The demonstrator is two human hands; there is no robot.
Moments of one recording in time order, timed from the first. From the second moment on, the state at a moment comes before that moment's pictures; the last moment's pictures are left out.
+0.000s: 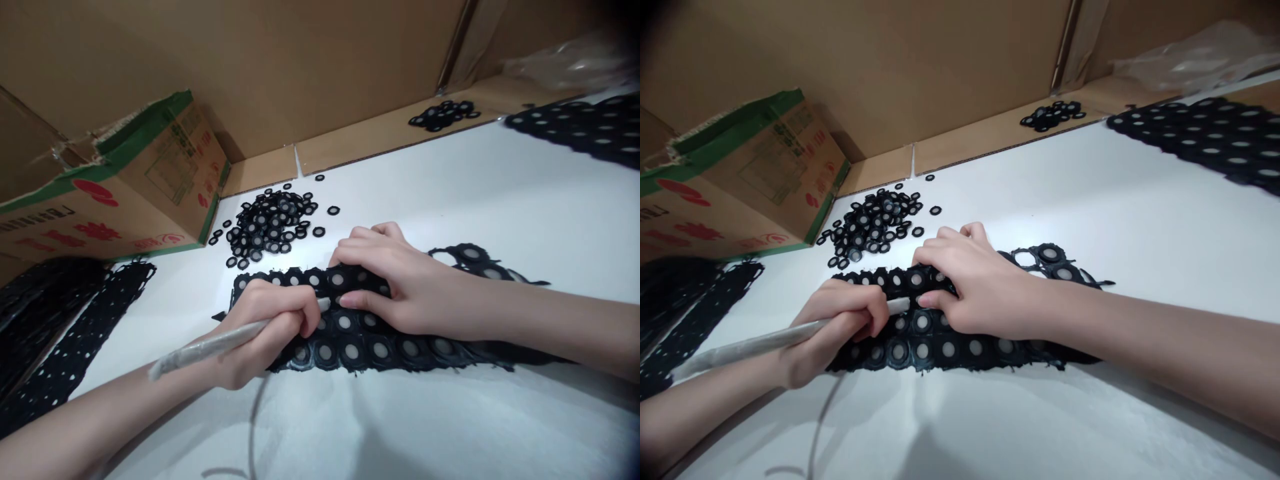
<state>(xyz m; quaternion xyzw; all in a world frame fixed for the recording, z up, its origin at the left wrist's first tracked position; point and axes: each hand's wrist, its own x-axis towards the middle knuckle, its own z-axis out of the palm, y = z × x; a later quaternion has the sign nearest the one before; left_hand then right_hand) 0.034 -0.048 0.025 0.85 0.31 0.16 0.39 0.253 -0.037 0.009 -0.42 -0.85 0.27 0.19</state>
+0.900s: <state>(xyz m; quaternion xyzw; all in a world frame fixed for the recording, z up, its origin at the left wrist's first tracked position) 0.033 -0.052 0.022 0.85 0.29 0.23 0.36 0.256 -0.040 0.012 -0.40 -0.85 0.30 0.17</state>
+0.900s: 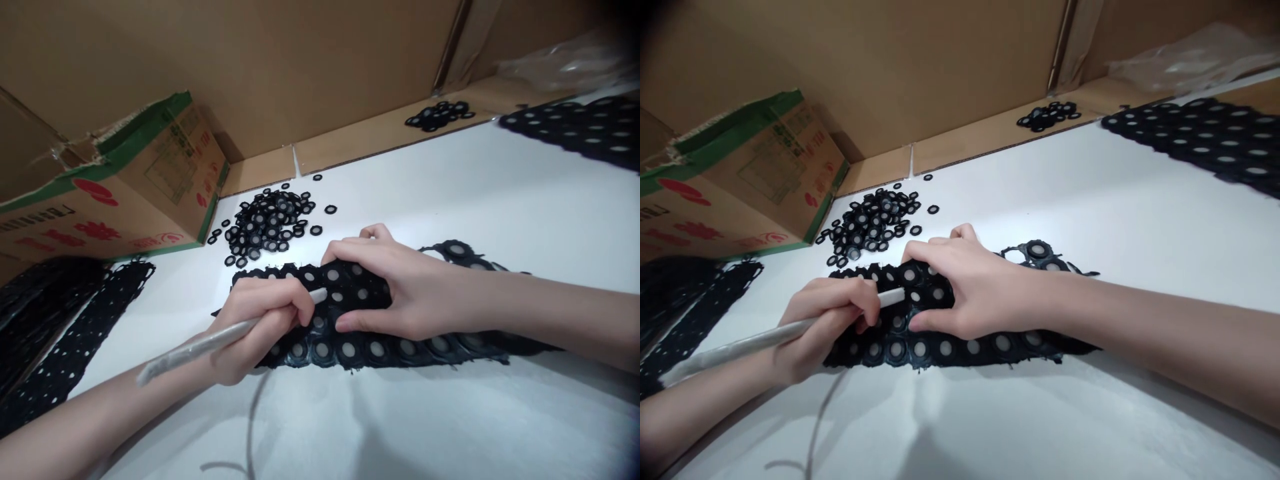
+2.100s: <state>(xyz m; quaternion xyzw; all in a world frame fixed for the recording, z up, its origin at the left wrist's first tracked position) 0.035 -0.067 0.025 0.83 0.30 0.20 0.42 0.264 -0.037 0.015 -0.36 -0.83 0.40 0.16</state>
